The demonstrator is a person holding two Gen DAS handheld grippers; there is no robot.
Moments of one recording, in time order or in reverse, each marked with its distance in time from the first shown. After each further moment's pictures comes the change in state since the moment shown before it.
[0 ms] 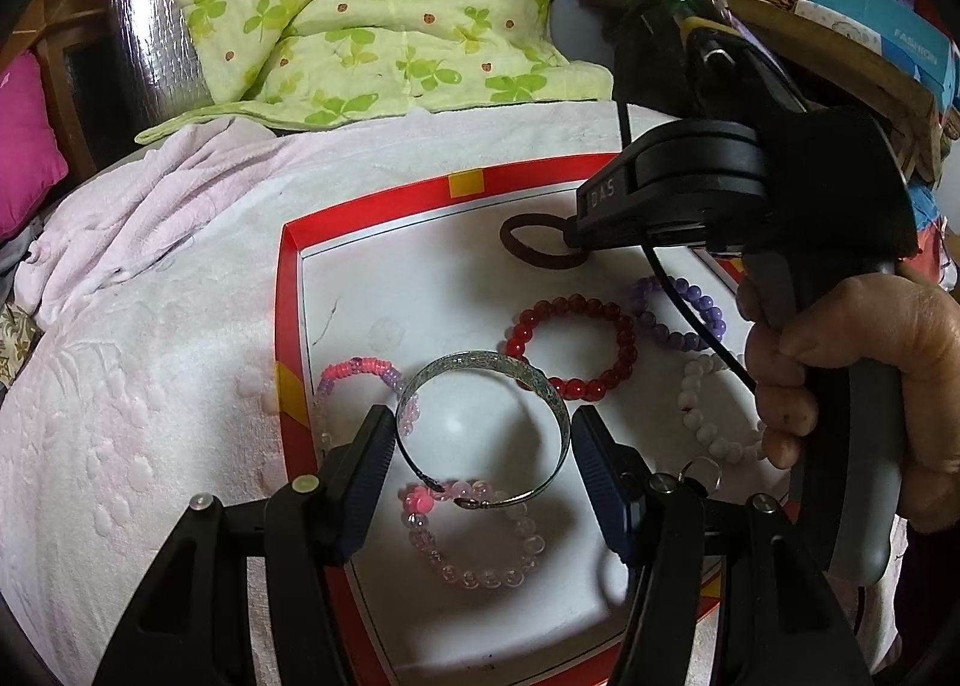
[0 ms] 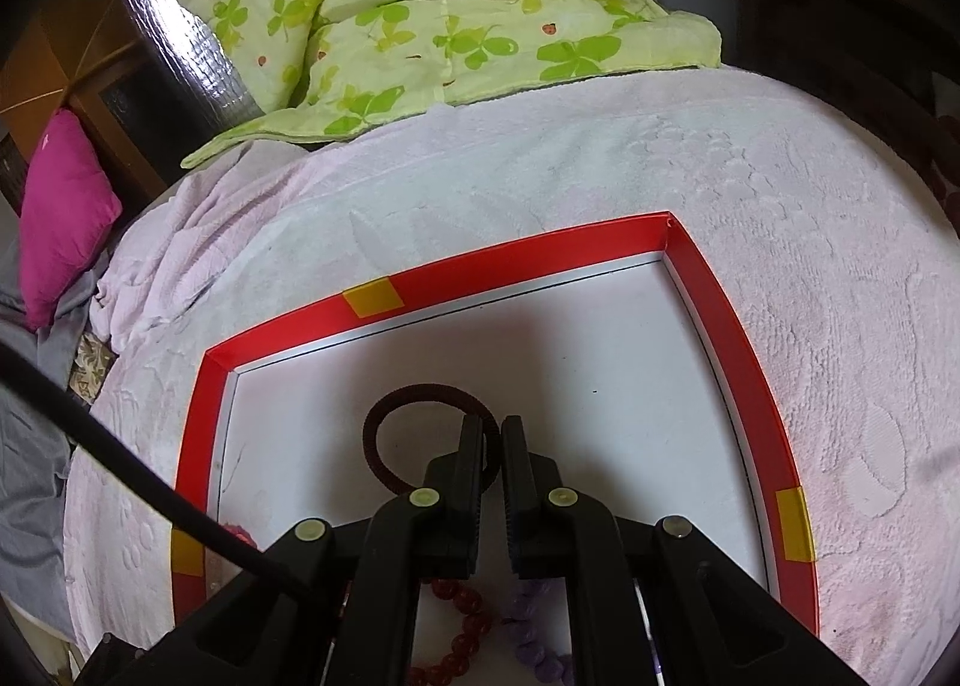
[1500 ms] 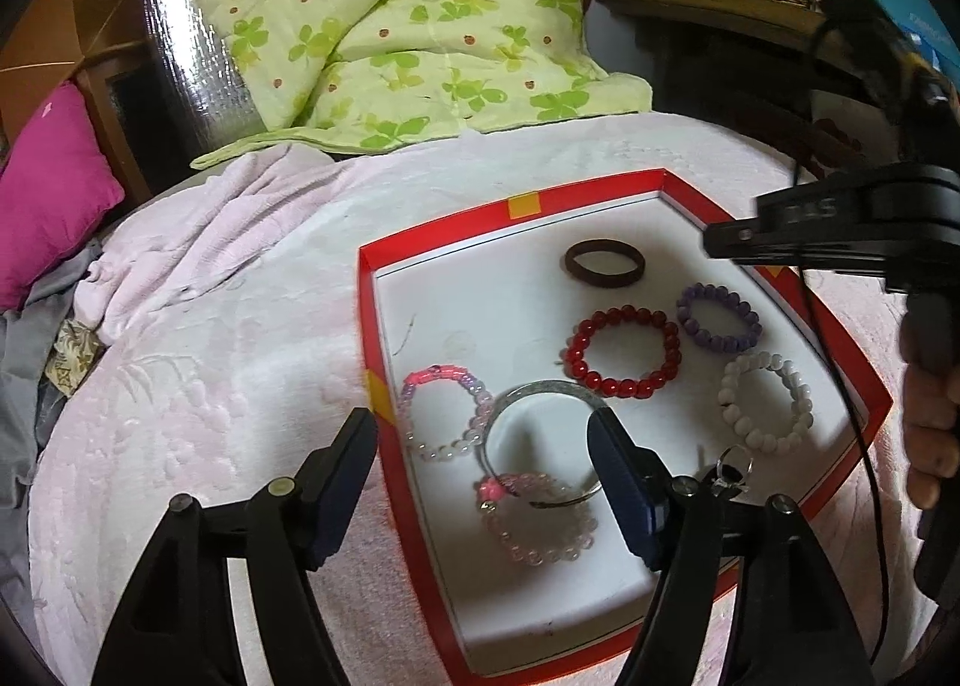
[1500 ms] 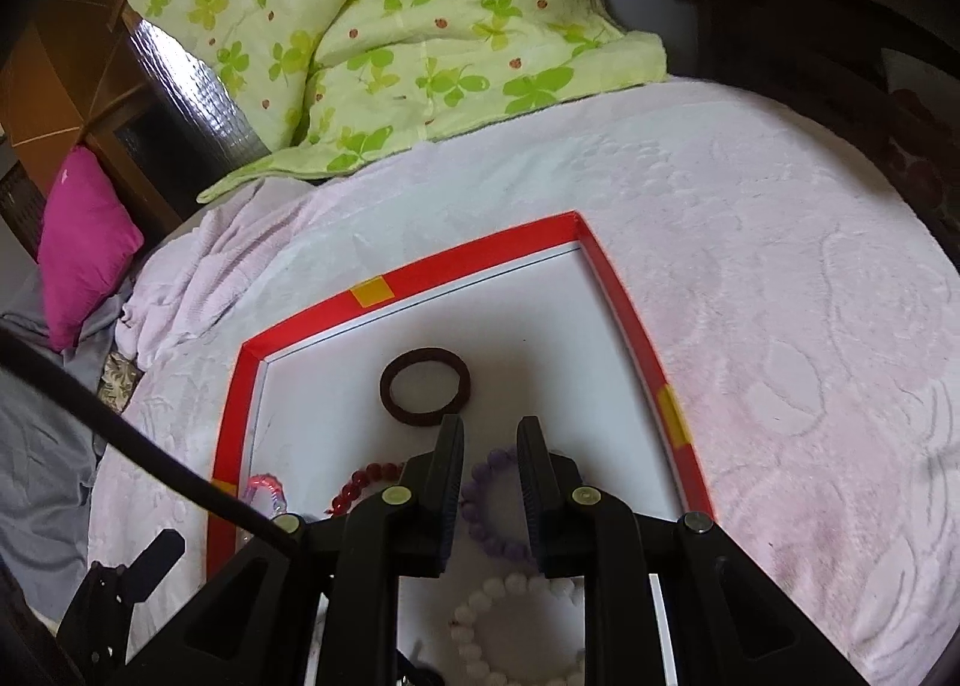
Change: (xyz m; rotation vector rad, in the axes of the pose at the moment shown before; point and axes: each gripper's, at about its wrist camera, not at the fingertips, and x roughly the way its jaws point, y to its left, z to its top) left arm -0.027 0.008 -0.003 0.025 -0.035 0.152; right arm -0.069 -0.027 -0.030 0.056 -0.069 0.023
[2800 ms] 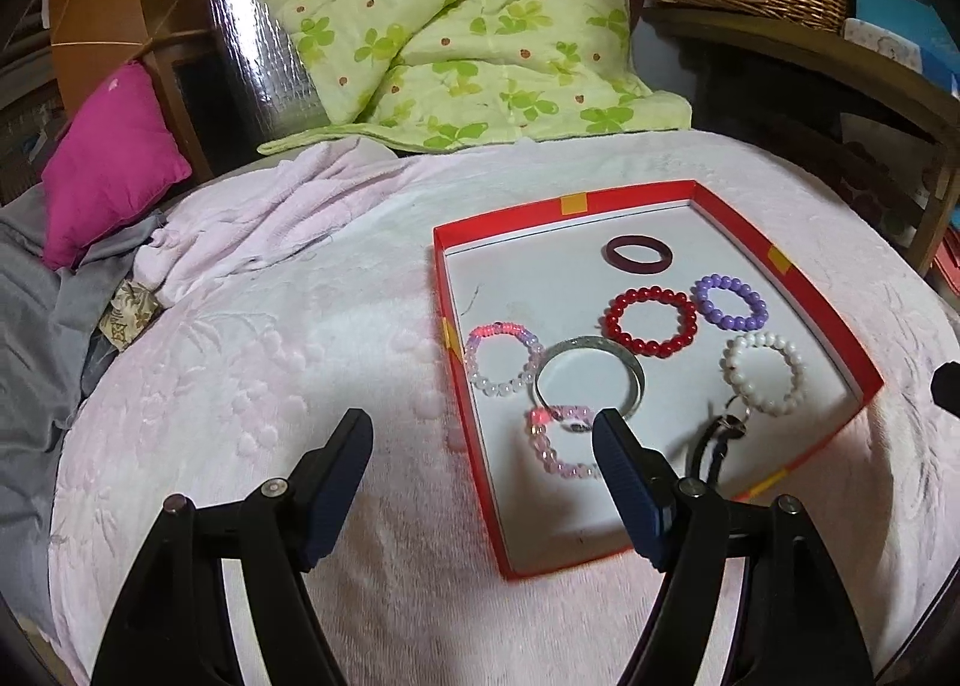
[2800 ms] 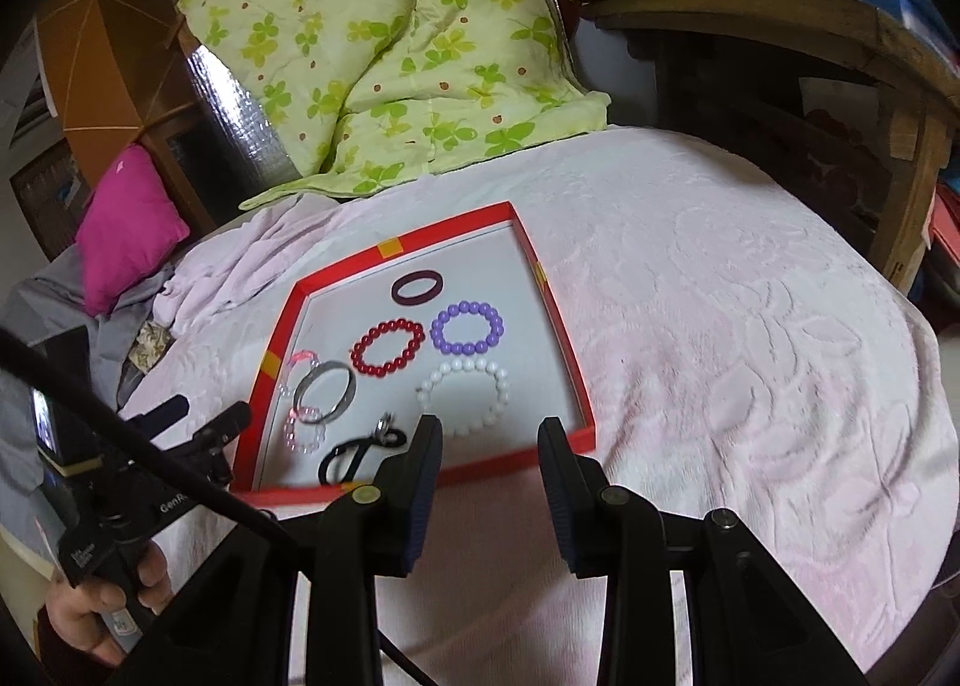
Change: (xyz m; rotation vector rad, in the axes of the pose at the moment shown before) left arm -0.050 0.011 -0.030 -0.070 -0.026 0.099; right arm -0.140 -0.031 -0.115 -0.045 -0.137 -0.015
